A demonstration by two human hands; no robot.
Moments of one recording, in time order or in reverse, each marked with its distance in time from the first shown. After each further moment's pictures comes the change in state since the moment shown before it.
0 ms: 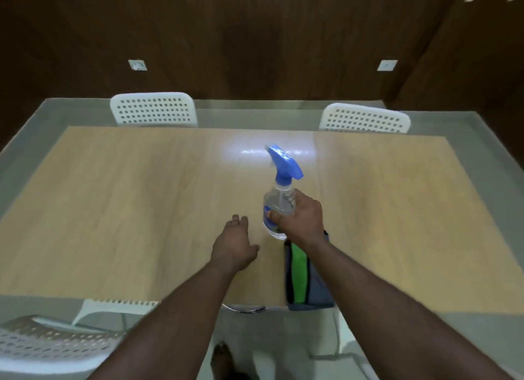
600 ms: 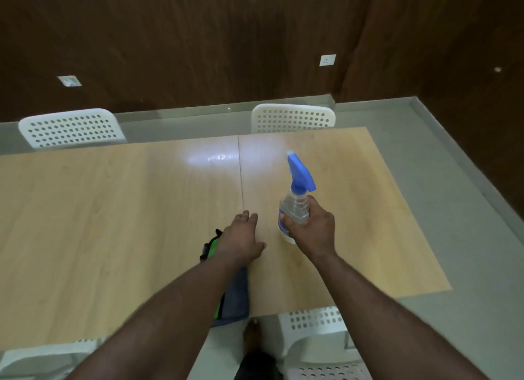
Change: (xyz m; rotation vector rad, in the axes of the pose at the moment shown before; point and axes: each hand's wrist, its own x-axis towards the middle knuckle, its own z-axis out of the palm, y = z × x) left_hand 0.050 0.217 0.076 0.115 -0.076 0.234; right_hand 0.007 0.128 -0.201 -0.031 0.254 0.053
